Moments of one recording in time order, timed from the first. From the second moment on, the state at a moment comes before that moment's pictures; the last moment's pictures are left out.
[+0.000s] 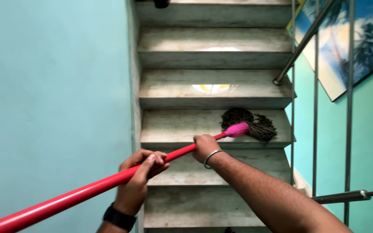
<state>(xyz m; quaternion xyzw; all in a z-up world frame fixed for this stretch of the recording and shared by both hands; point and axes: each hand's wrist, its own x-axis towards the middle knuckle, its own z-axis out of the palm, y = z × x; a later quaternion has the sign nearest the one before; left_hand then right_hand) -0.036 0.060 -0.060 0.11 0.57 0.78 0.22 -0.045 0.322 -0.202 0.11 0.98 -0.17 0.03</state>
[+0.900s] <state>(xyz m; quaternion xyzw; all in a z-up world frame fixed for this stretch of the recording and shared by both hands) 0.151 0.029 -0.015 -0.10 0.67 0.72 -0.14 -0.060 0.170 -0.212 -0.38 0.85 -0.36 -0.04</state>
